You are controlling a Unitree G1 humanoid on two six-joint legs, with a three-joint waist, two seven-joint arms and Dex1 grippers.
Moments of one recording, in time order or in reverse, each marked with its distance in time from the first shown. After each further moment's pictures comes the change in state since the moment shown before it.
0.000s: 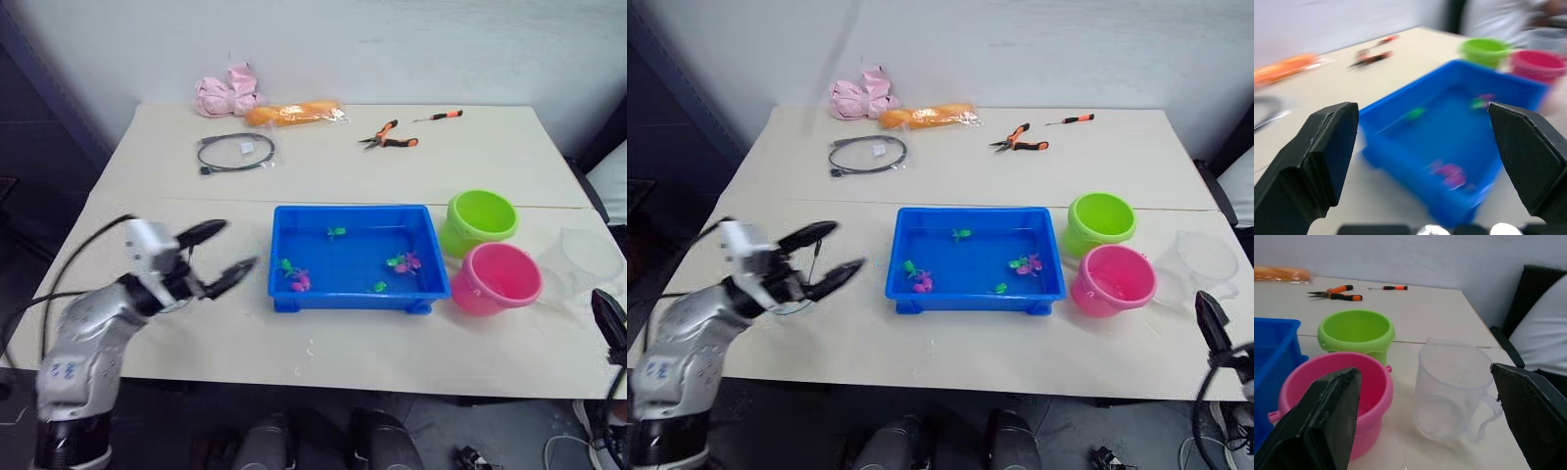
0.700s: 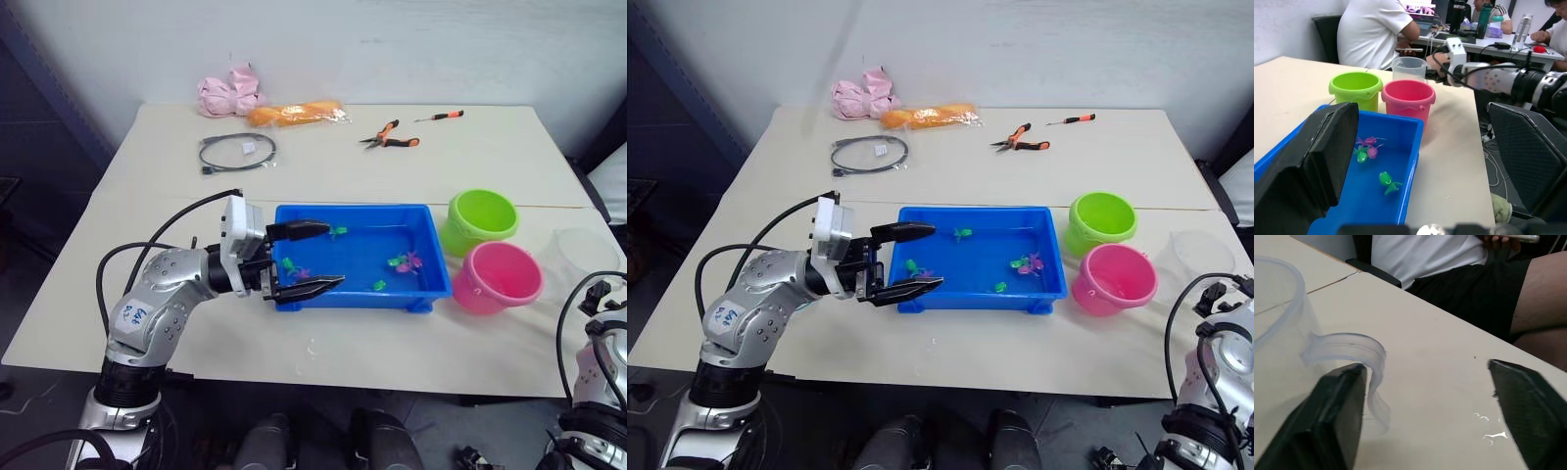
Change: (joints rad) left arm -0.372 -0.049 -0.414 -0.002 -0.127 0.222 -0.248; right arm -0.675 0.087 0.138 0.747 -0.285 0.076 -0.711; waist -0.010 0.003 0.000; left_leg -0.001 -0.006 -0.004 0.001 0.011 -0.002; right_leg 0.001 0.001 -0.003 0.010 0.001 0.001
